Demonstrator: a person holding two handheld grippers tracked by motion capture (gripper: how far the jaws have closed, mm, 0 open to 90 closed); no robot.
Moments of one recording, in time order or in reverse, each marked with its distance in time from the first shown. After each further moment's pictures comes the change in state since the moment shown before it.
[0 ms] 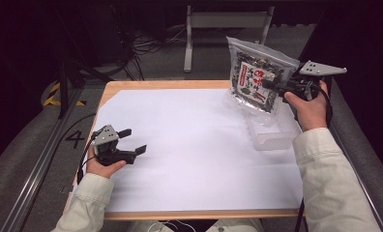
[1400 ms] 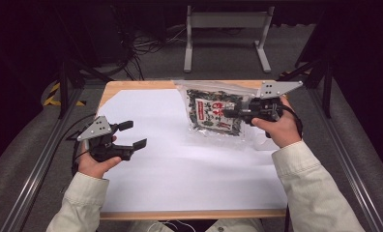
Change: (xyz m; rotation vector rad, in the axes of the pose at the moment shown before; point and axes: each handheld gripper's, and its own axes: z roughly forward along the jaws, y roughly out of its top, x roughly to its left) left arm -0.024 0.051 -0.032 -0.082 -0.093 0.031; right arm 0.096 0.000 0.044 0.068 0.395 -0.107
